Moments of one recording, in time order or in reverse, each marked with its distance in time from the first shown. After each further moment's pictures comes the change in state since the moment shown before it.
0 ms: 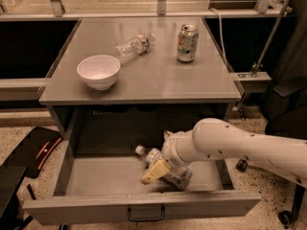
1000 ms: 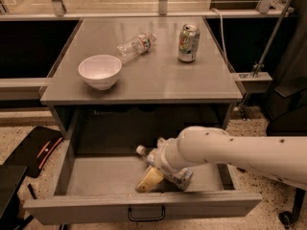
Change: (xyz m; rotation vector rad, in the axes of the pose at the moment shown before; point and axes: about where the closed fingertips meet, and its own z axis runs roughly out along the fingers) arm 0.014 0.017 0.022 0.008 0.098 -0.037
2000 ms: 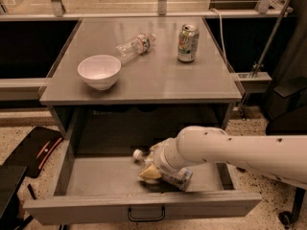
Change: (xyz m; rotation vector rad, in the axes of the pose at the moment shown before) arm -0.004 0.006 0.005 -0.013 0.004 -0.005
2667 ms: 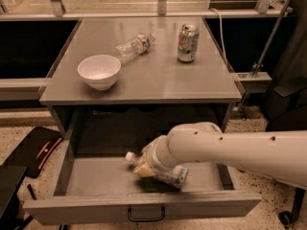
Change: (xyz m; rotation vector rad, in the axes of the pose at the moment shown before) arm -0.021 0.004 -0.010 0.027 0.019 -0.055
